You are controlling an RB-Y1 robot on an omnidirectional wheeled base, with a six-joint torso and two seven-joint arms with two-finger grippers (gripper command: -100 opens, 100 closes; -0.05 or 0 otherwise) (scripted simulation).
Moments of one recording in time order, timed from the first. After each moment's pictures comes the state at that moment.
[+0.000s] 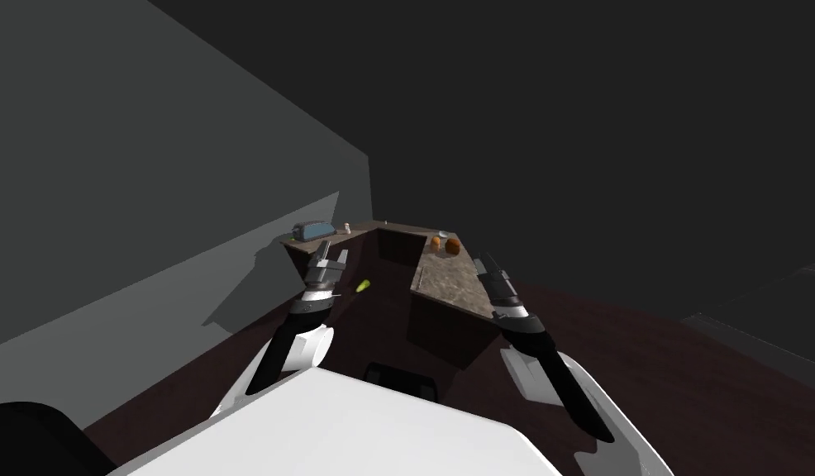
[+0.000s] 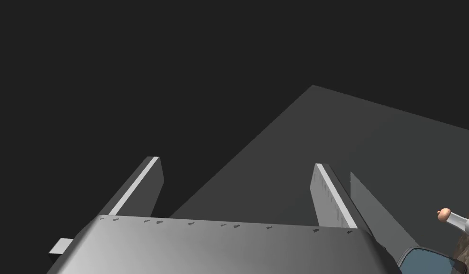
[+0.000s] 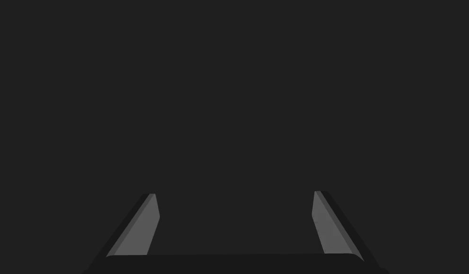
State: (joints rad) left arm 0.50 -0.01 0.06 -2.33 -0.01 -0.45 0.12; right arm 0.31 -0.44 -0.05 -2.24 0.01 -0.35 0.07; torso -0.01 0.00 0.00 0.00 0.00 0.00
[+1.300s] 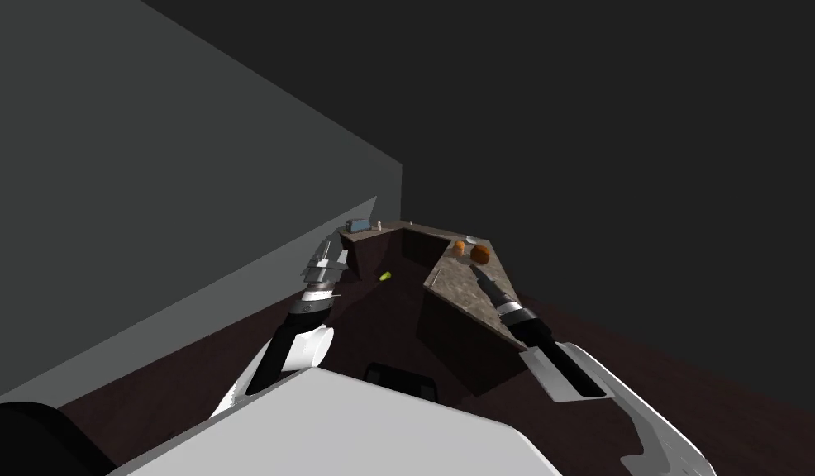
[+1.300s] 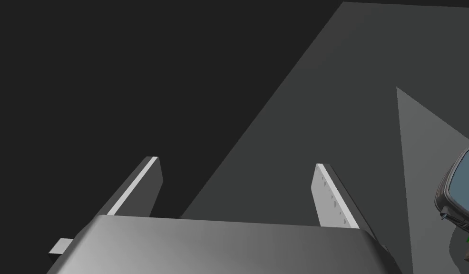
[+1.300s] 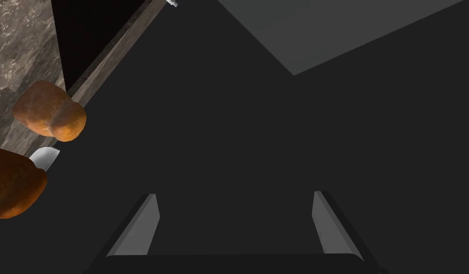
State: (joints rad) left arm 0.50 -0.01 0.06 -2.33 -0.01 -0.45 0.12; right arm 0.29 -0.76 -0.02 -2.05 -0.04 -0.11 0.02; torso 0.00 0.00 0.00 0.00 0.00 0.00
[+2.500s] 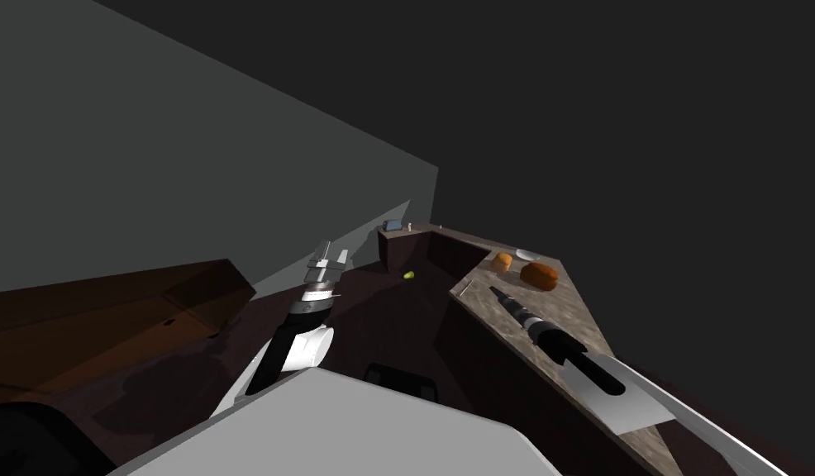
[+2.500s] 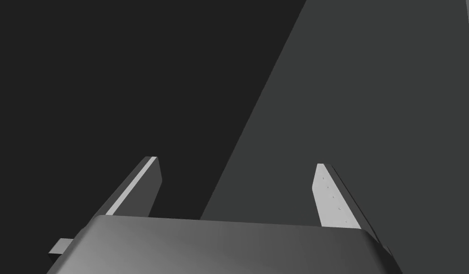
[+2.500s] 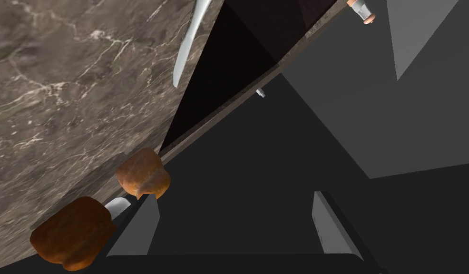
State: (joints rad) left arm 0.50 -0.01 0.06 -2.33 -0.01 -0.45 0.12; right arm 0.36 -1.01 -0.02 -1.84 -0.11 0.16 -0.05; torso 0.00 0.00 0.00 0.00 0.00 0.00
